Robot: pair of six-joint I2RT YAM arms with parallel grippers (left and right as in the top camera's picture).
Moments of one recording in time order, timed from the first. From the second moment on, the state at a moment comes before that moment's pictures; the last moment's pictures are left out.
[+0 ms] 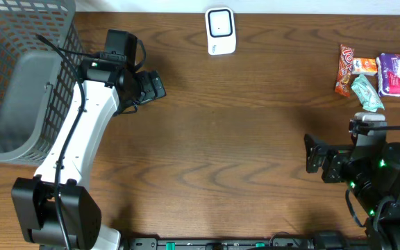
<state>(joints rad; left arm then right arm) -0.15 1.68 1.46 -1.02 0.07 -0.52 0.06 0.68 1.05 -0.97 -0.11 0.13</state>
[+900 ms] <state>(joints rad) -0.15 1.68 1.46 -1.02 0.07 -0.52 0.06 0.69 1.04 -1.22 -0.11 0.13</state>
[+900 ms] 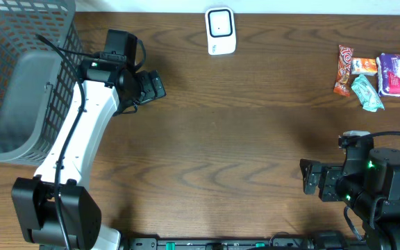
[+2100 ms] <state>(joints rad) -0.15 1.68 1.46 -1.02 0.07 -0.52 0.06 0.54 1.04 -1.22 -0.09 0.12</state>
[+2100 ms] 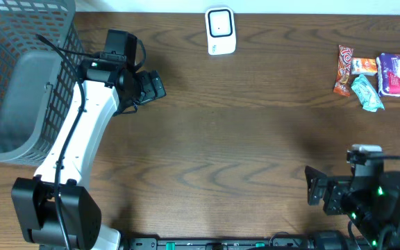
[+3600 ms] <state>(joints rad) -0.15 1.68 1.46 -1.02 0.07 -0.52 0.06 0.01 0.08 -0.07 -0.32 0.01</state>
